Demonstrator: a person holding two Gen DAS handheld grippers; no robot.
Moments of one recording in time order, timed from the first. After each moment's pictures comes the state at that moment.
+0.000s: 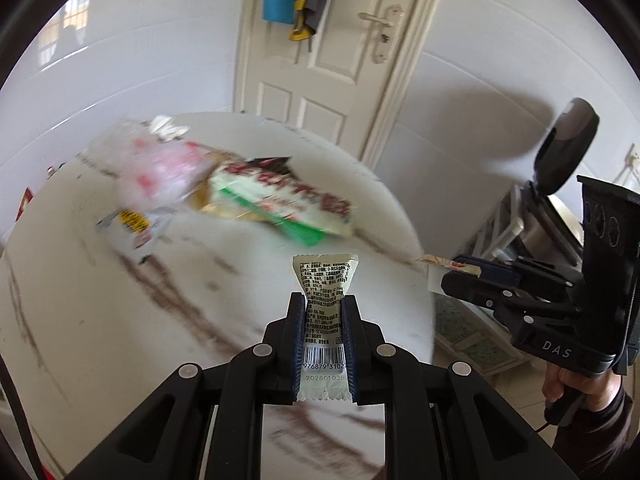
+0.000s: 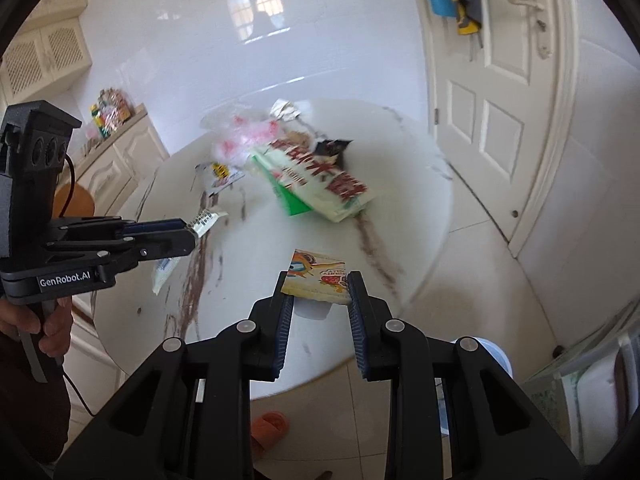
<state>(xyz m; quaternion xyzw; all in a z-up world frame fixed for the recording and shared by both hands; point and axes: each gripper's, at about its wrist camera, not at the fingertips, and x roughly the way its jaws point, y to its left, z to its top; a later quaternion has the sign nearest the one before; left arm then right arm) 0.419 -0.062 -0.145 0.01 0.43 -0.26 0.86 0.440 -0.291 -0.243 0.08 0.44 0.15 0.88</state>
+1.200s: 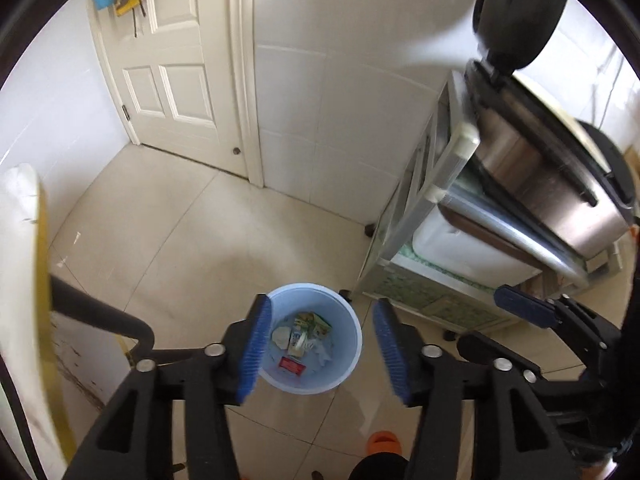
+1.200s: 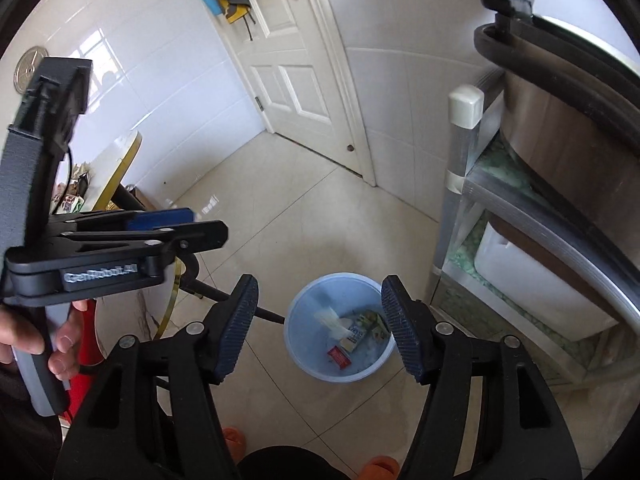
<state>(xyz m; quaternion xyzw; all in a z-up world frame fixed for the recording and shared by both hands) 0.492 -0.391 -0.249 0.15 0.48 -0.34 0.79 0.331 -0.539 -0.325 0.21 0.46 -0.10 0.86</state>
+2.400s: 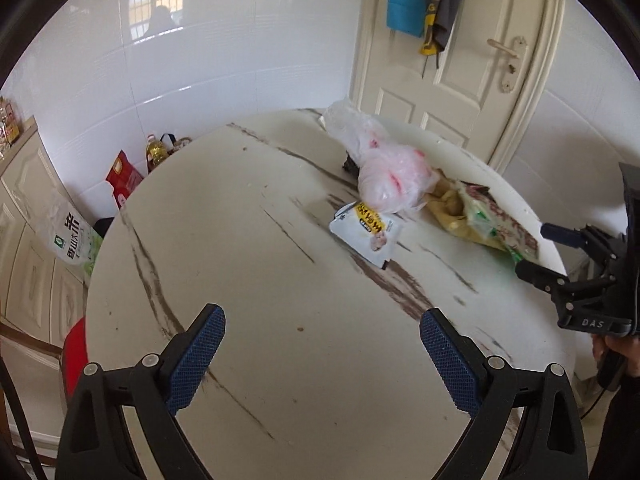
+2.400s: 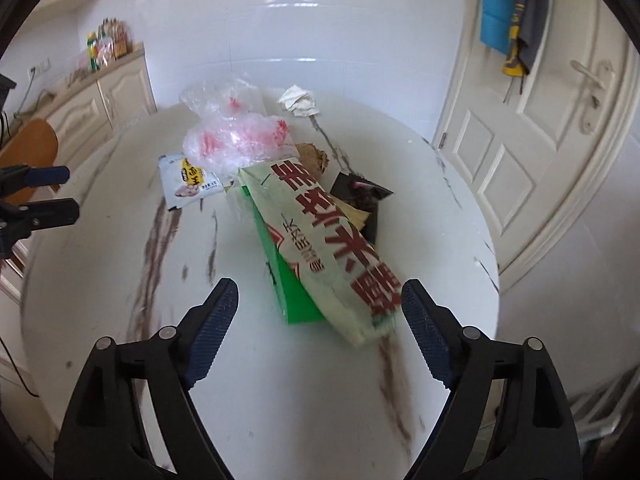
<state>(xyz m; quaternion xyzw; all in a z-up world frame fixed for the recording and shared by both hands) 0.476 0.061 -0.156 -0.01 0.44 -0.08 0.89 0.547 -0.206 -0.272 -0.08 0.46 0.15 0.87</state>
